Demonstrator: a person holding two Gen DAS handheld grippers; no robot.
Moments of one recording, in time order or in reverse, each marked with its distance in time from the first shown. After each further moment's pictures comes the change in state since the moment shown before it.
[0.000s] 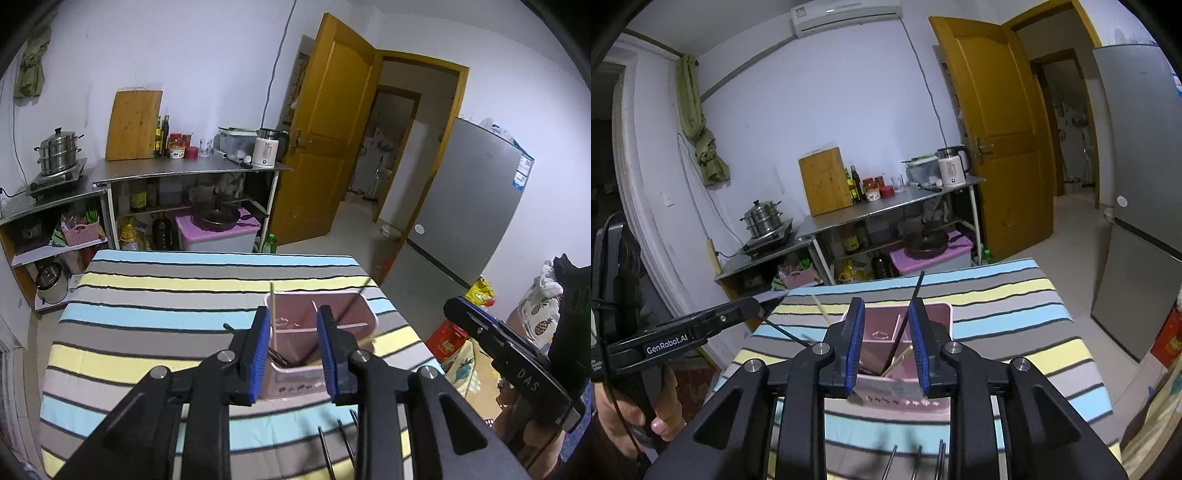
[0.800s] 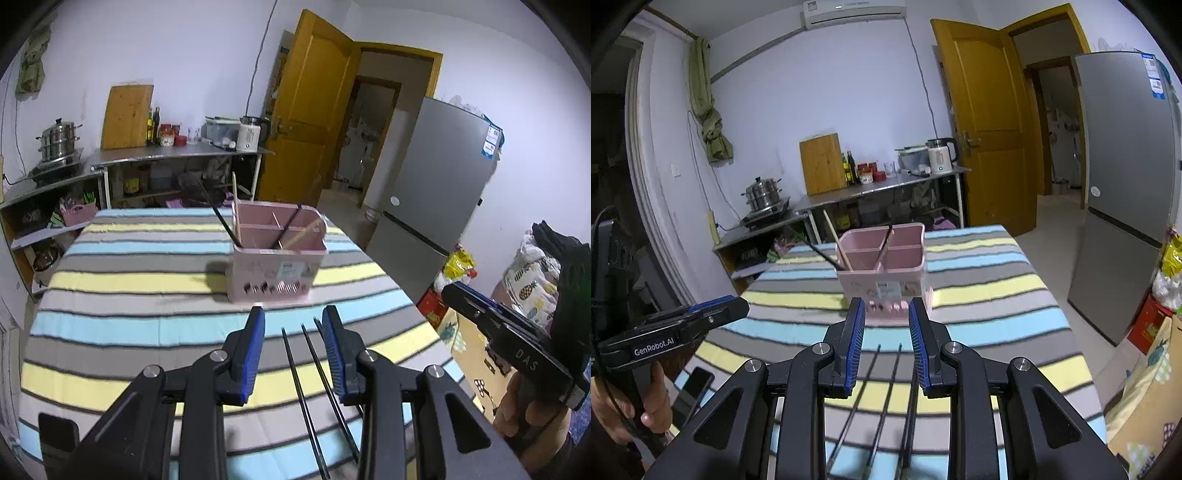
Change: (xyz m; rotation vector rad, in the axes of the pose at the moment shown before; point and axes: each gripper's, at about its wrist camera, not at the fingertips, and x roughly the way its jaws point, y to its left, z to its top) left arm -0.058 -0.041 -0.117 0.027 0.028 -0.040; right arm -0.097 -0.003 -0.095 -0.050 0.038 -0.050
